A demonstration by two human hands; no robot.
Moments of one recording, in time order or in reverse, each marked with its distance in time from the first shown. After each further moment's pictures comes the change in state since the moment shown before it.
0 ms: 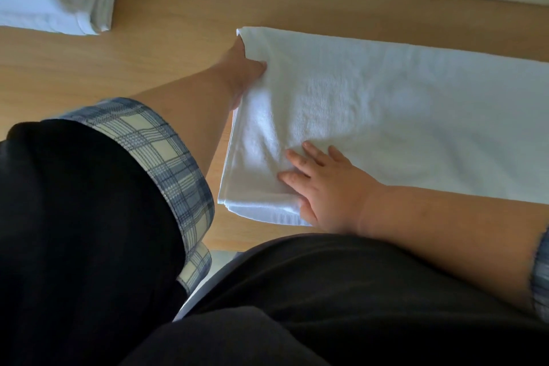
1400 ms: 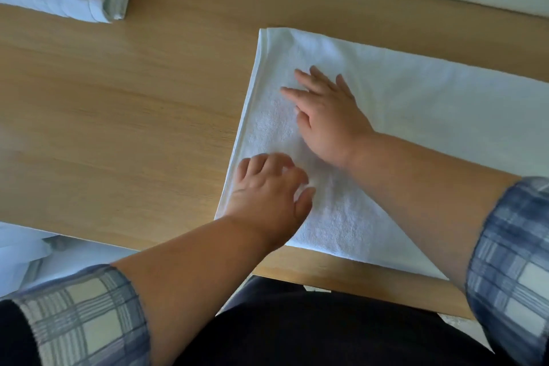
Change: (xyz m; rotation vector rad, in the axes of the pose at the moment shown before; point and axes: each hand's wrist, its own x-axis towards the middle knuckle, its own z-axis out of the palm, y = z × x) left_hand -0.159 -0.090 0.051 1.048 0.083 0.469; right_hand 0.104 0.063 -0.041 0.263 0.468 0.120
